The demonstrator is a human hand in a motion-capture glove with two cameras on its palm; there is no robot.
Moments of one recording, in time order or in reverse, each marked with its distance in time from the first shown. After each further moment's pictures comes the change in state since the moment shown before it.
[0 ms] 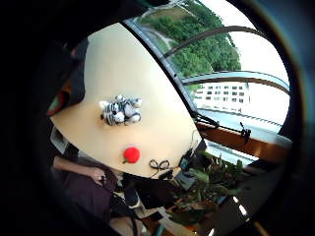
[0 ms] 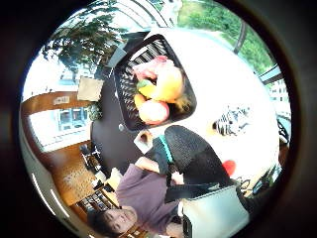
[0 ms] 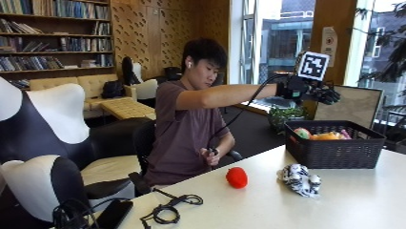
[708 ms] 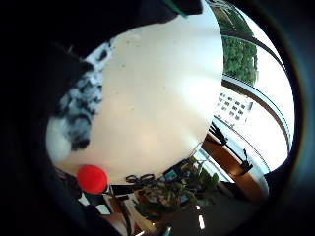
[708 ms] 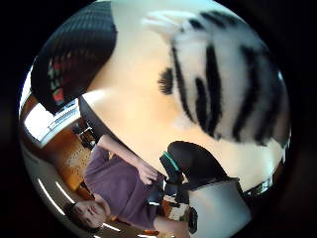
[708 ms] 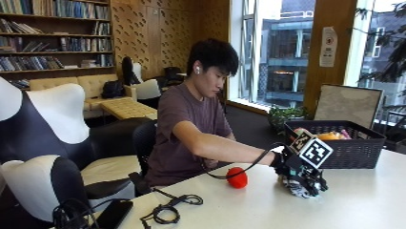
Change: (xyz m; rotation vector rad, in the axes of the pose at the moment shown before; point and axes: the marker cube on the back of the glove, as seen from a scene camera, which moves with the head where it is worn) arm 0.094 -0.025 0.255 -0.384 0.078 -0.288
